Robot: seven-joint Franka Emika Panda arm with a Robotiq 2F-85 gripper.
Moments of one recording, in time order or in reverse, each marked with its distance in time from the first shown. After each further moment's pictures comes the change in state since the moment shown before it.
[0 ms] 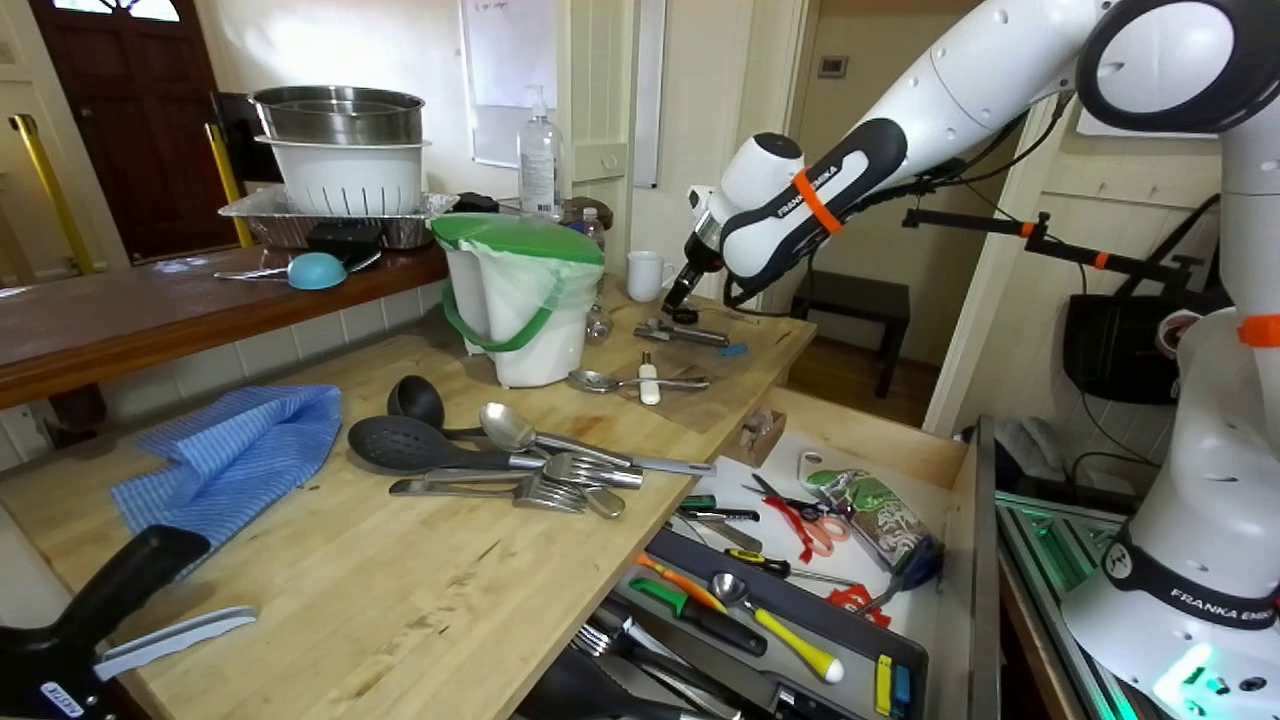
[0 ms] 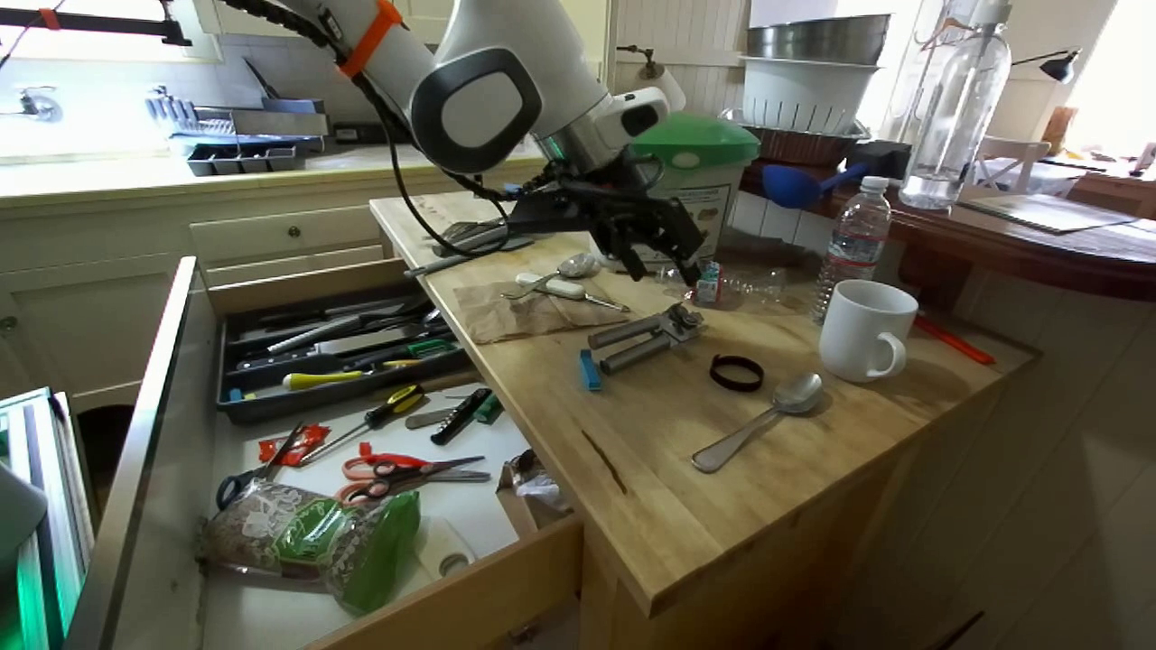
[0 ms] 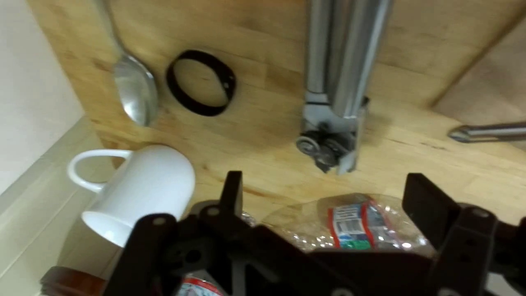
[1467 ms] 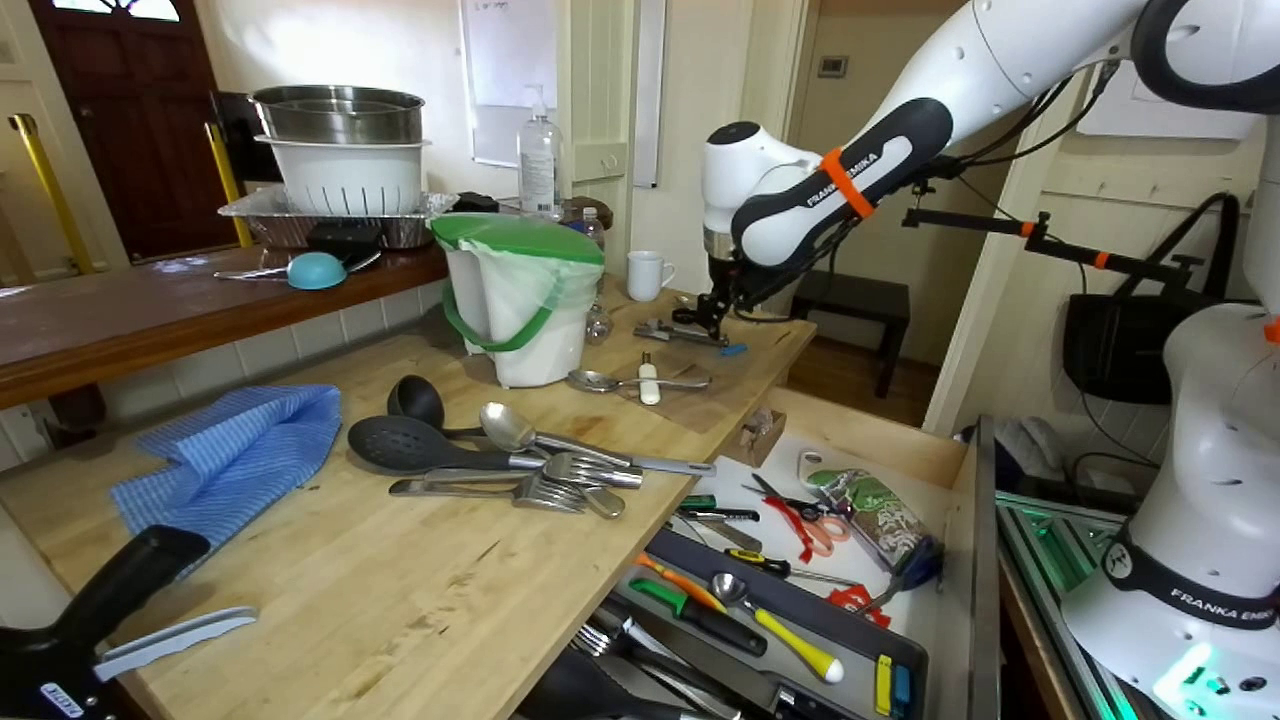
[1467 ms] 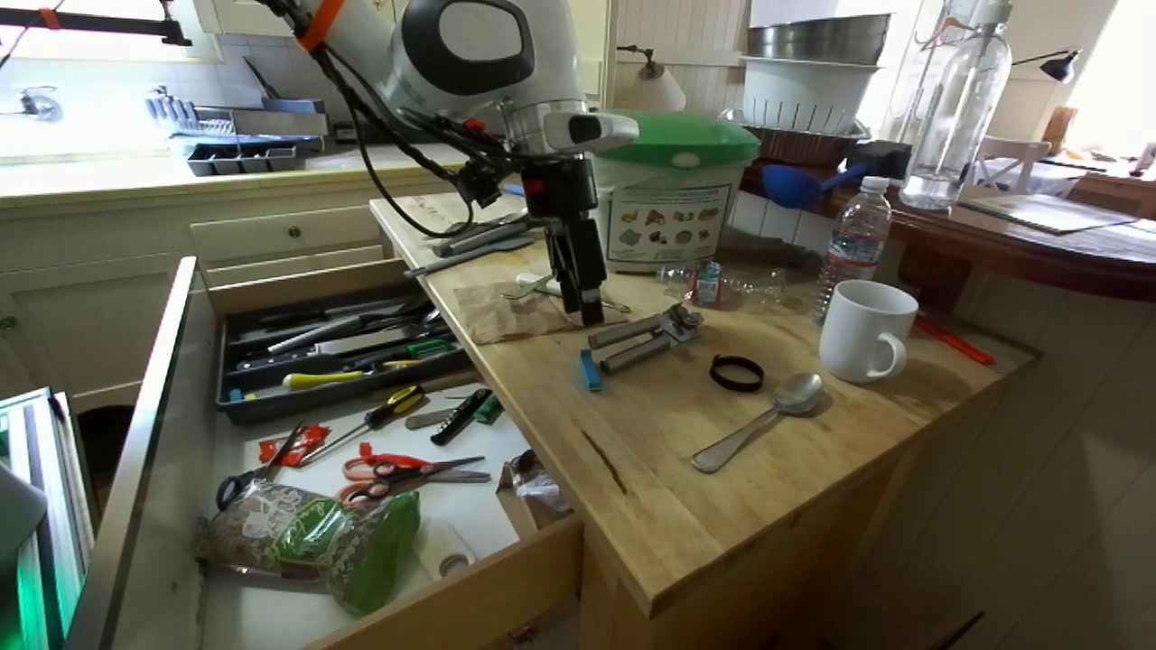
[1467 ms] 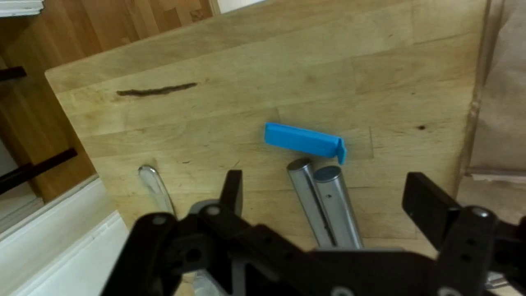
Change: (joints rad) arm 0.134 -0.093 -0.093 0.001 -0.331 -0.601 0.658
